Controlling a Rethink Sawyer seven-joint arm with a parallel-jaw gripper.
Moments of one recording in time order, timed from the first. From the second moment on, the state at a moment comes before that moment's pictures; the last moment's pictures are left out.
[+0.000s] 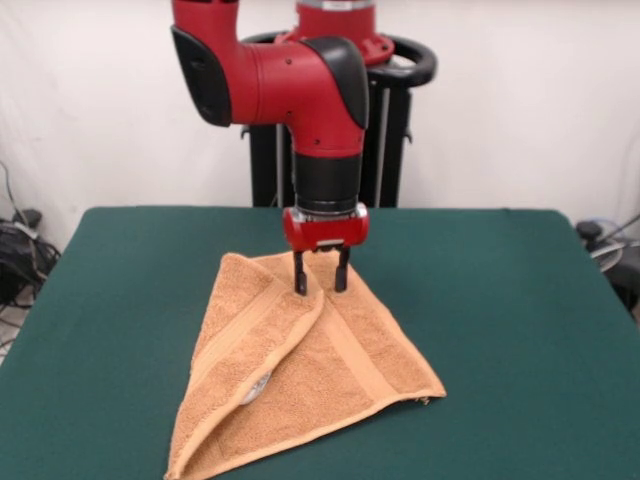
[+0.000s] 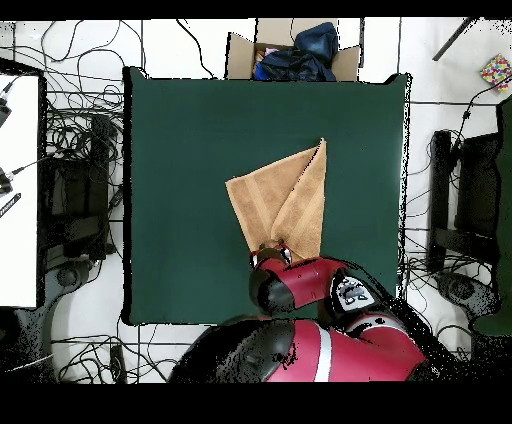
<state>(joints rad) -0.37 -0.44 0.02 1.90 -0.72 -0.11 1.78</state>
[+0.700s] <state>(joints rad) -0.50 -0.47 0.14 1.89 -0.72 0.02 1.78</state>
